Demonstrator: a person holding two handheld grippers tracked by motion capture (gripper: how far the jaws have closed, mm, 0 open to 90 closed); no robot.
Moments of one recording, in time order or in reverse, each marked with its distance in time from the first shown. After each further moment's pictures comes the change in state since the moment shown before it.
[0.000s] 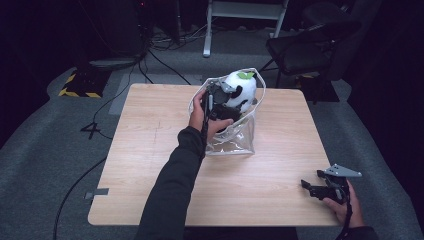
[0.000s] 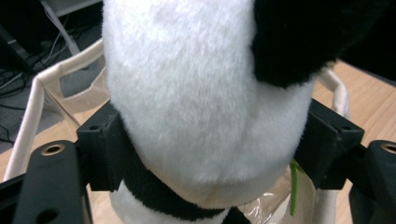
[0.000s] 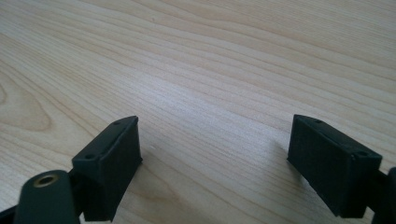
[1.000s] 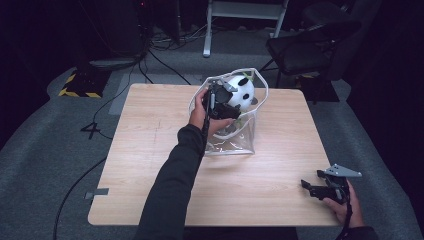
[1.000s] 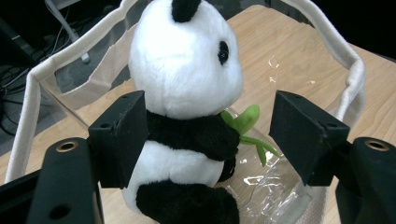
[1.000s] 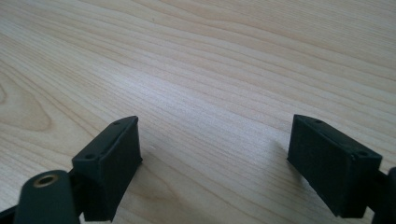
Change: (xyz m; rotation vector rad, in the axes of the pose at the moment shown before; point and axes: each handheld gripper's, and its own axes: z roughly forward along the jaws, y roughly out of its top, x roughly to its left) left arm 0.001 0.003 0.005 0.035 0.011 0.029; right arm 0.000 0.000 0.000 0.000 -0.001 -0.001
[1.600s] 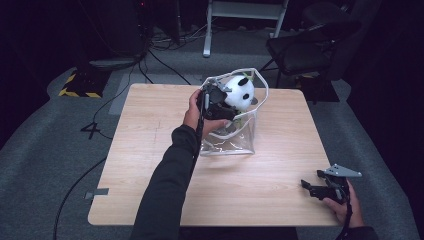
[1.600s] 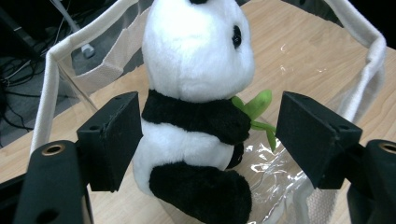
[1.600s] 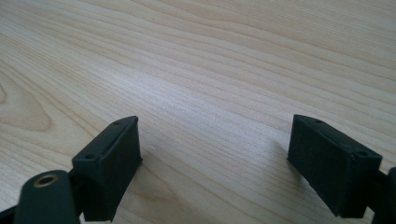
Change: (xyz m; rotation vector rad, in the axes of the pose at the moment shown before) left arm 0.010 -0.008 -0.008 0.024 0.008 -0.002; right arm 0.000 0.000 0.000 0.000 0.000 0.001
